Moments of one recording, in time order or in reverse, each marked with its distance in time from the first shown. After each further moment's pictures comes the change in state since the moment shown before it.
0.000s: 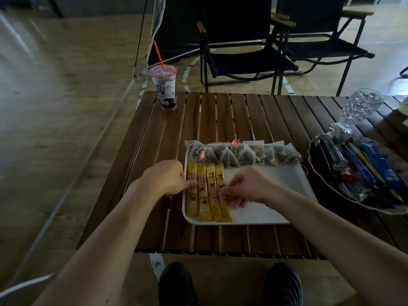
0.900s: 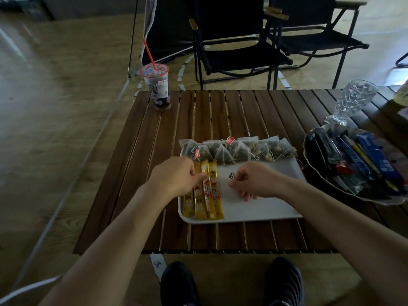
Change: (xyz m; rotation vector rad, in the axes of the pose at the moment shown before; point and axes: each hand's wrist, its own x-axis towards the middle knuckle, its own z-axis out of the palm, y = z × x) left_hand -0.004 0.025 0.011 0.090 0.157 0.143; right_hand 0.001 0.019 -0.024 -0.284 0.012 -0.107
